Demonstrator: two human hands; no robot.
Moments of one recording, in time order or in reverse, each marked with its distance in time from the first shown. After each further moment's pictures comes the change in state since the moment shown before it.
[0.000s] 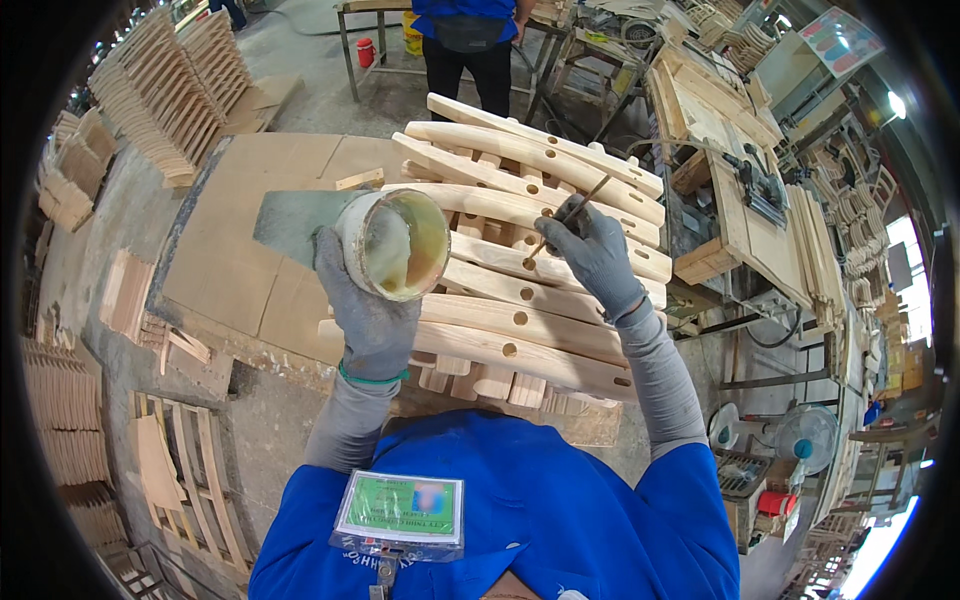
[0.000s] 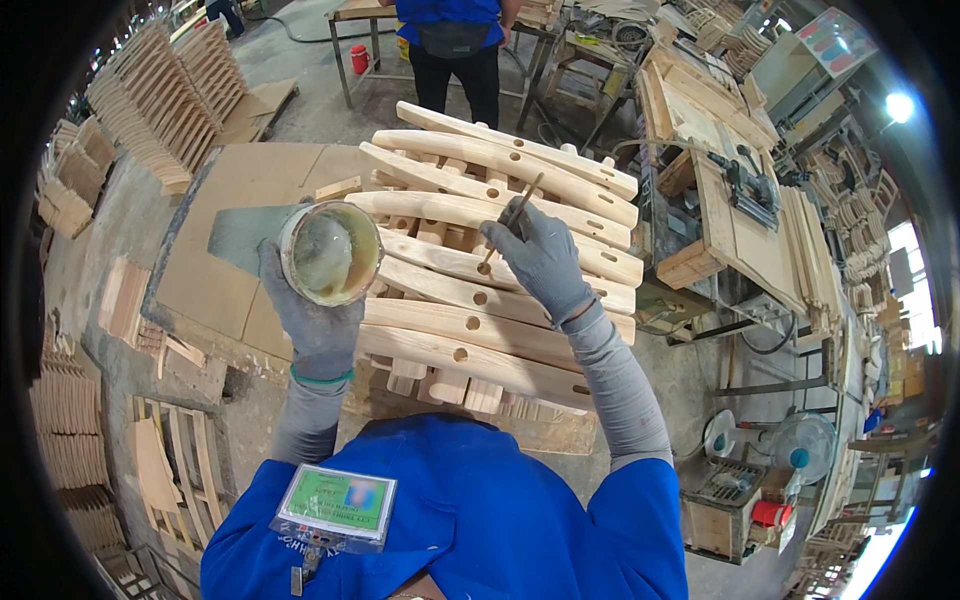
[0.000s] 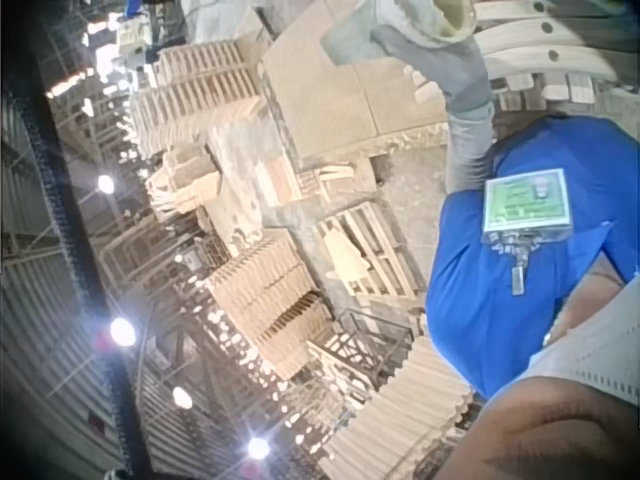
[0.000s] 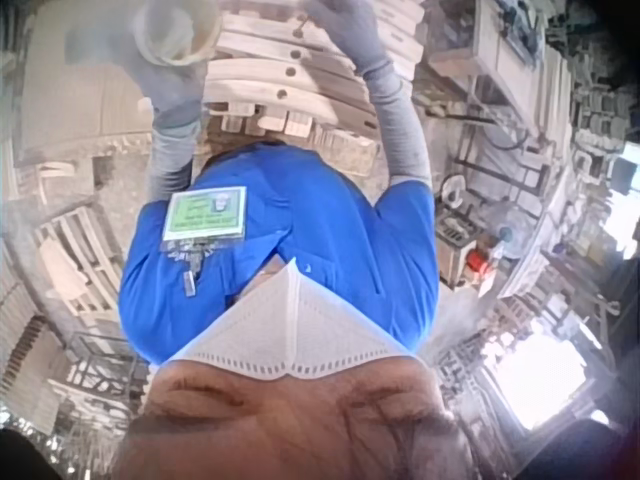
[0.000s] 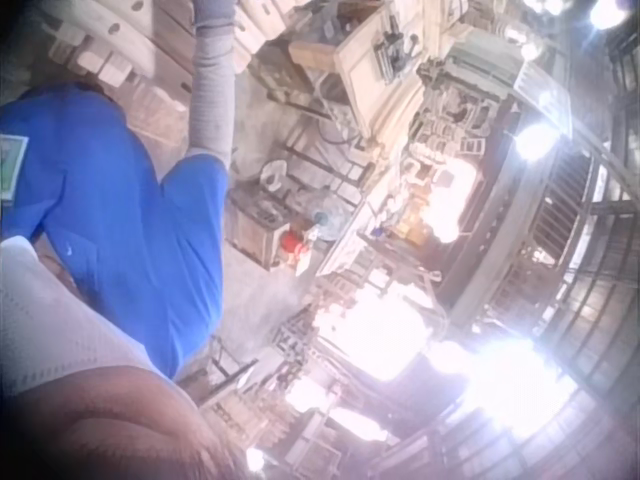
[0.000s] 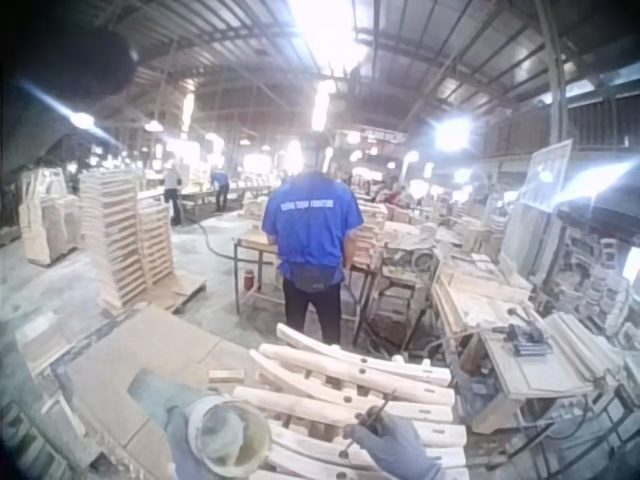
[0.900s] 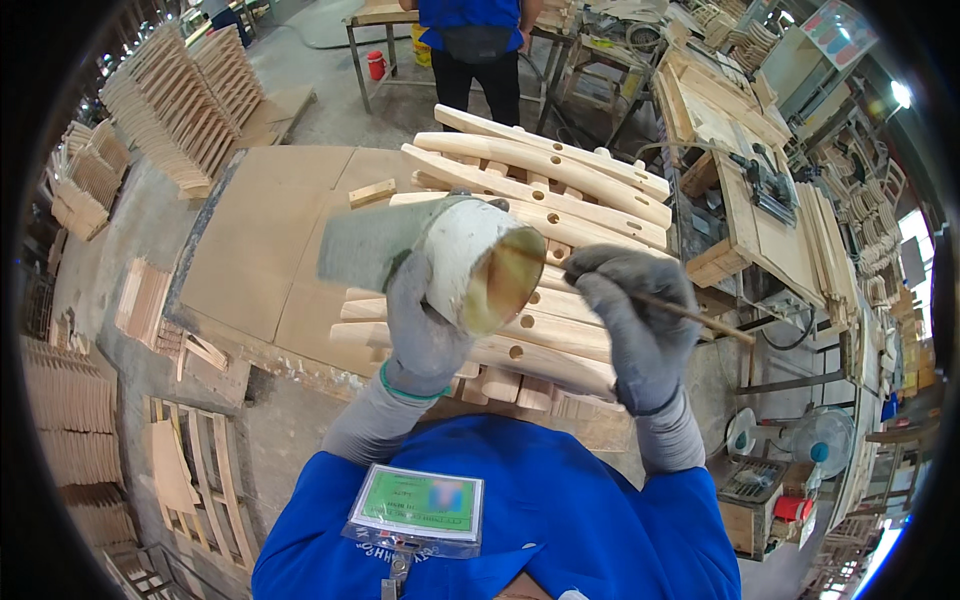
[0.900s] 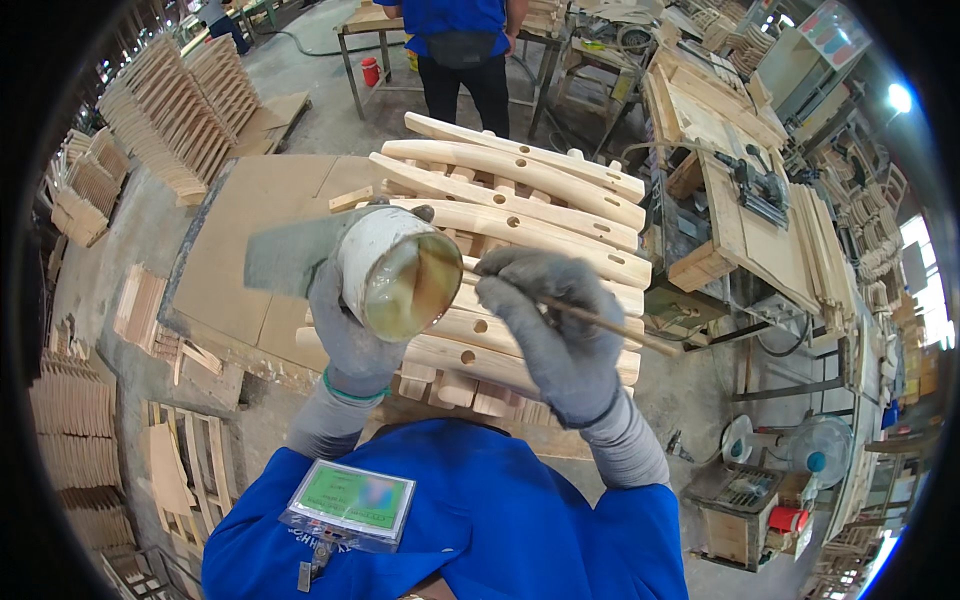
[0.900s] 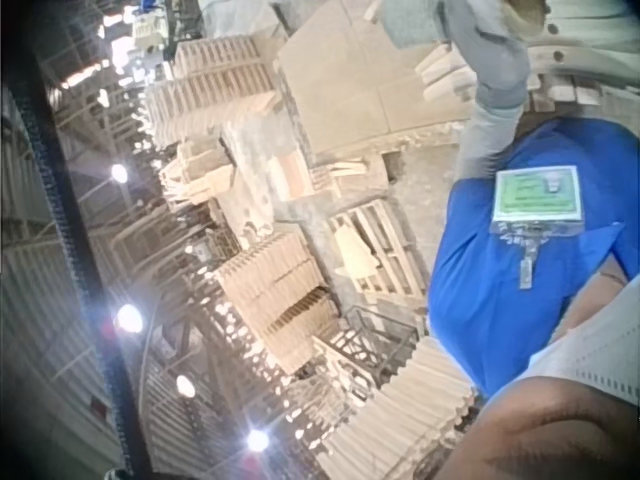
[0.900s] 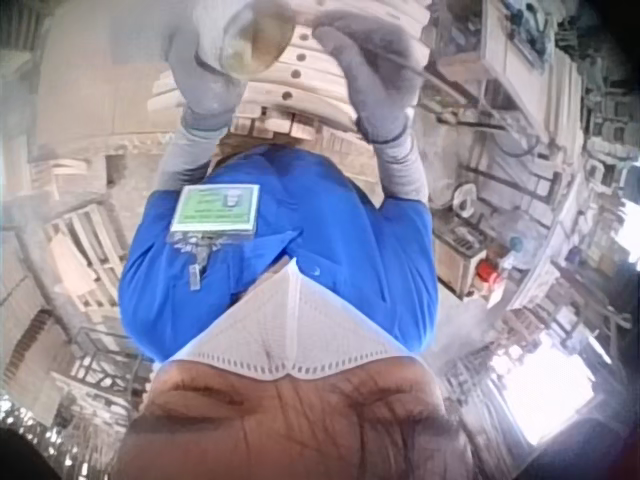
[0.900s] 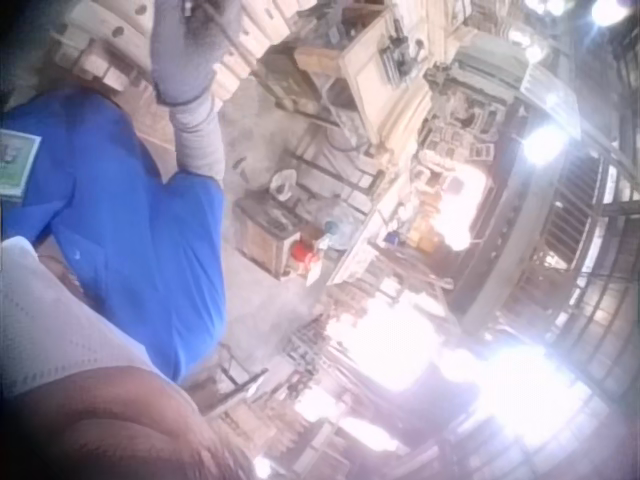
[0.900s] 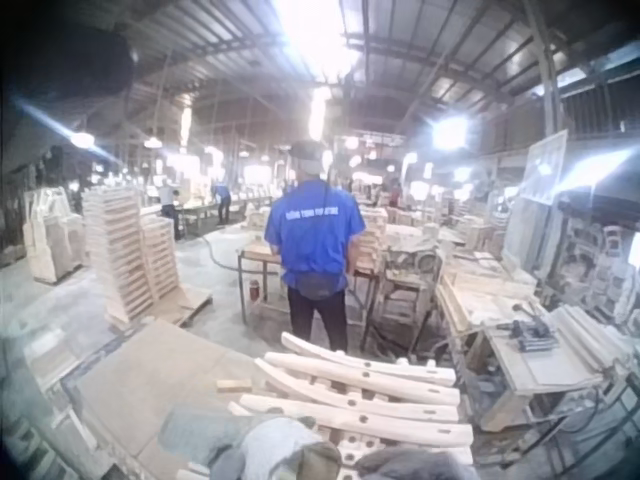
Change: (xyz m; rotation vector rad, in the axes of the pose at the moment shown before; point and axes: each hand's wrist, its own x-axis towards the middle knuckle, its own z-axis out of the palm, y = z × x) left_hand -0.013 -0.023 0.037 -0.027 -0.150 -0.172; right_hand -0.071 -0.103 -0.020 0.649 0.202 -0.238
